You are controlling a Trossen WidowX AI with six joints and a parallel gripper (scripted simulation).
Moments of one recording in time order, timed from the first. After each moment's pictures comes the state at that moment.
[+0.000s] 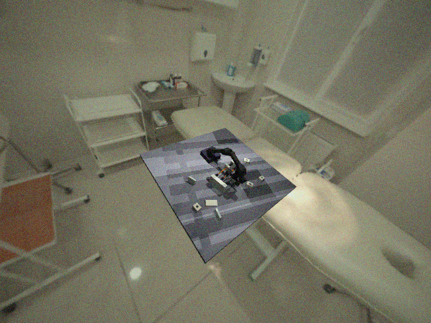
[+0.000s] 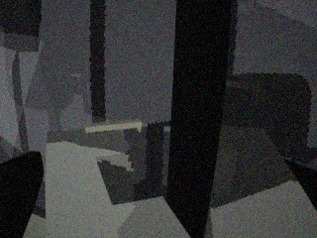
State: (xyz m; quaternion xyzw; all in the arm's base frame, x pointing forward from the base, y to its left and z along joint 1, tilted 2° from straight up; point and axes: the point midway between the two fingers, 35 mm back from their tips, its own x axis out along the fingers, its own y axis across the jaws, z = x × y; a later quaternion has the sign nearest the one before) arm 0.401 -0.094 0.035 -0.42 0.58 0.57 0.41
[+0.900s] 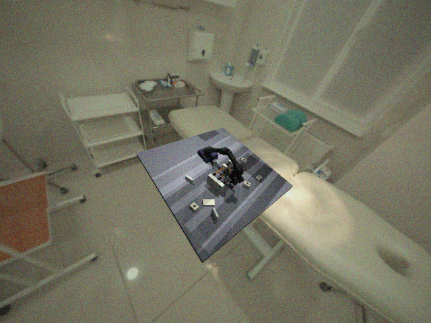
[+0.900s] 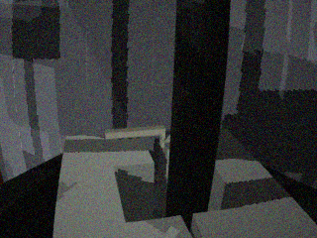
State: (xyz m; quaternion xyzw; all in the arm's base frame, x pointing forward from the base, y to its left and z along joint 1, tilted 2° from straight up) arm 0.401 -0.094 0.034 -0.42 0.58 0.57 0.41
